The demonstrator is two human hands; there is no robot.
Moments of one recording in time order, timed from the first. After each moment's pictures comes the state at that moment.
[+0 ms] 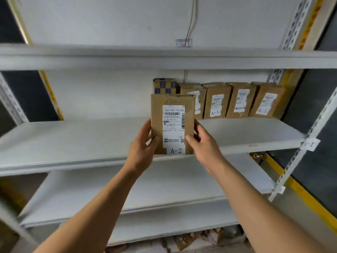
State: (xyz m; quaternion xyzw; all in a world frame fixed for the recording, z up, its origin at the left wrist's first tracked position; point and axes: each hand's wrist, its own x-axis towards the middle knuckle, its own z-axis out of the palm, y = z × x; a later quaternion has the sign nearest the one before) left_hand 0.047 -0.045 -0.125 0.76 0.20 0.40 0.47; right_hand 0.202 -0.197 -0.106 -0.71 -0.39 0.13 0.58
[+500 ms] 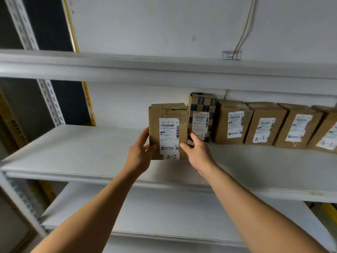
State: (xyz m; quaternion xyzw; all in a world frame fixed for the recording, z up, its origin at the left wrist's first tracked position) left_hand 0.037 0.104 -0.131 0.74 0.35 0.38 0.42; right_hand 0.228 0.003 -0.126 -0.73 -0.41 0.16 0.52
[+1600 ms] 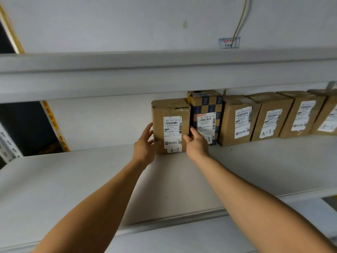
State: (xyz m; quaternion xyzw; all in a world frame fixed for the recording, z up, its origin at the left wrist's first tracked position) left_hand 0.138 0.283 -0.160 0.72 0.26 0.34 0.55; right_hand 0.293 0.154 -0.161 -0.78 -0.25 0.09 0.57
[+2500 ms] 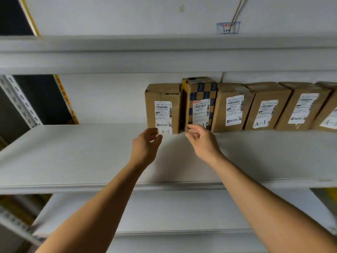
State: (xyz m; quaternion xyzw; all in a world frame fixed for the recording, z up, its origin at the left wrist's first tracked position) left_hand 0.103 0.135 -0.141 0.76 0.38 0.36 0.38; right_hand 0.292 0.025 -0.150 -0.74 -0.43 0.12 0.50
